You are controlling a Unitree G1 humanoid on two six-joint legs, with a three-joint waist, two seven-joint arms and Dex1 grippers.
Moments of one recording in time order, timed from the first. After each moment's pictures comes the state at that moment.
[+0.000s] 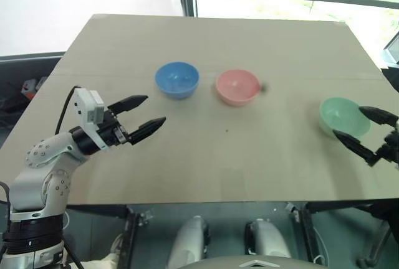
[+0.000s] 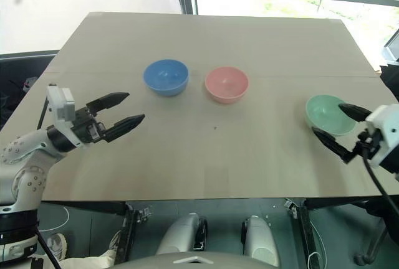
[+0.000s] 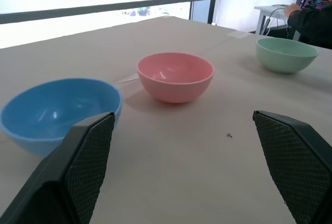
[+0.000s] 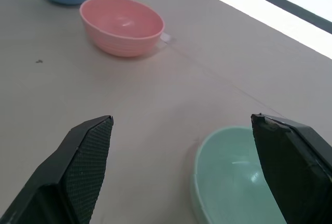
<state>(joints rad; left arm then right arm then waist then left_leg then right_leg) -0.12 0.72 0.33 -0.20 -0.69 0.34 -0.96 0.08 -0.81 -0.39 -0.38 0.47 0.30 0.79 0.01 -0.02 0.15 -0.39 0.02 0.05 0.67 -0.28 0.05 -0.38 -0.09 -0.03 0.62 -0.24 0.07</state>
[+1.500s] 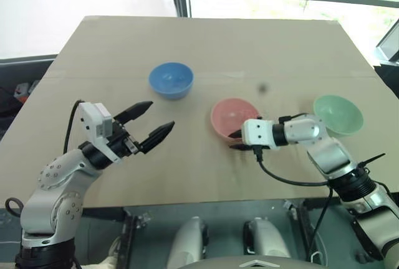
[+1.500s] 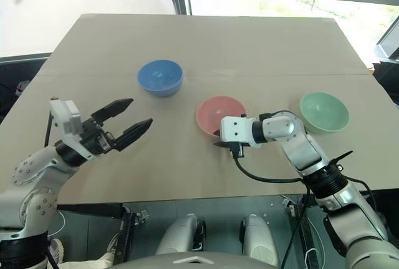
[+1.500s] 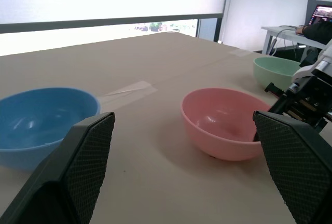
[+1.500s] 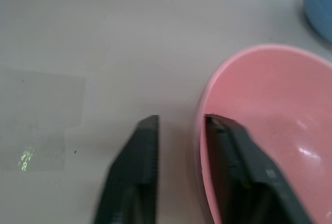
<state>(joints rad) 0.02 0.62 0.34 -0.40 -0.70 0.34 -0.81 -0.54 -0.53 0.41 -0.08 -0.05 0.19 1.07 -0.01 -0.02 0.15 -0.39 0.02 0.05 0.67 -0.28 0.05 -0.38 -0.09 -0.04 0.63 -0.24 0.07</state>
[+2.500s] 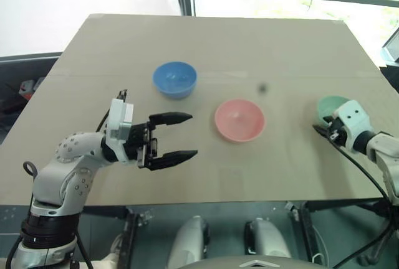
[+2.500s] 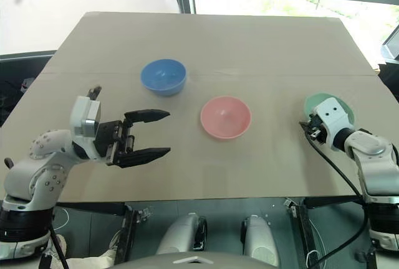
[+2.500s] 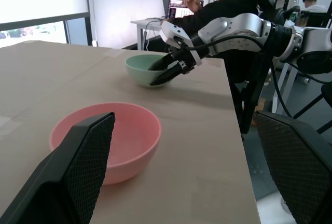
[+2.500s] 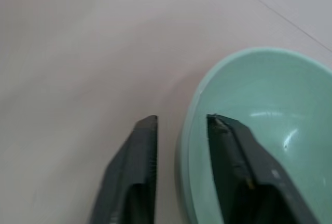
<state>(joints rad) -0.17 0.74 0.18 -0.34 -0.78 0.37 -1.24 -0.21 -0.71 -0.16 -0.11 0.08 0.52 0.69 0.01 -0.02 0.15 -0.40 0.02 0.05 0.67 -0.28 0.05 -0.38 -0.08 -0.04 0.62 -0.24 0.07</state>
